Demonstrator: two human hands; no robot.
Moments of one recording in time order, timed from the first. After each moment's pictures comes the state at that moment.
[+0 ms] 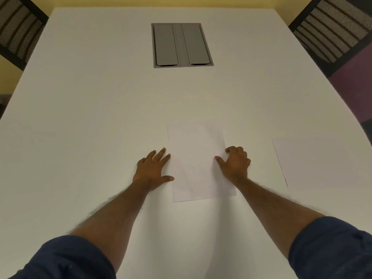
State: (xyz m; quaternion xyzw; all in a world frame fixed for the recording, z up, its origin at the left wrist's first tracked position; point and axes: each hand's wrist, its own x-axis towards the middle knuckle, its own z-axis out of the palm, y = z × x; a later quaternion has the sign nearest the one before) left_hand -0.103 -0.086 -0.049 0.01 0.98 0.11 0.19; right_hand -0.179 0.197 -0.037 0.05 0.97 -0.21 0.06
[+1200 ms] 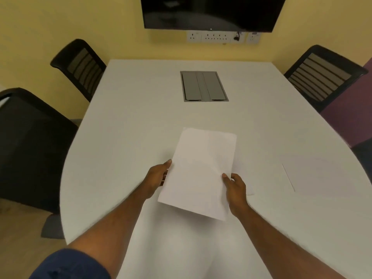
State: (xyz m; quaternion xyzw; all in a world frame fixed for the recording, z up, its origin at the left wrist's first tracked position) left_hand 0.009 -0.173 0.083 -0.25 0.67 0.68 0.12; right_hand -0.015 0.090 0.071 0.19 0.71 -0.68 0.05
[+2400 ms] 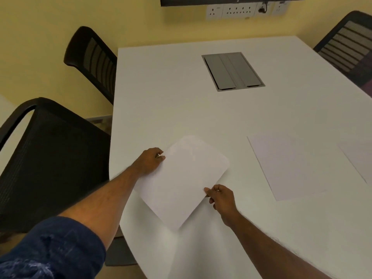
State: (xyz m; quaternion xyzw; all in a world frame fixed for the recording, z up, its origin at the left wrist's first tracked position) left_hand -0.069 -0.479 0.050 -0.09 0.92 0.34 0.16; right_hand 0.016 -0.194 0.016 0.21 0.72 -0.63 0.20
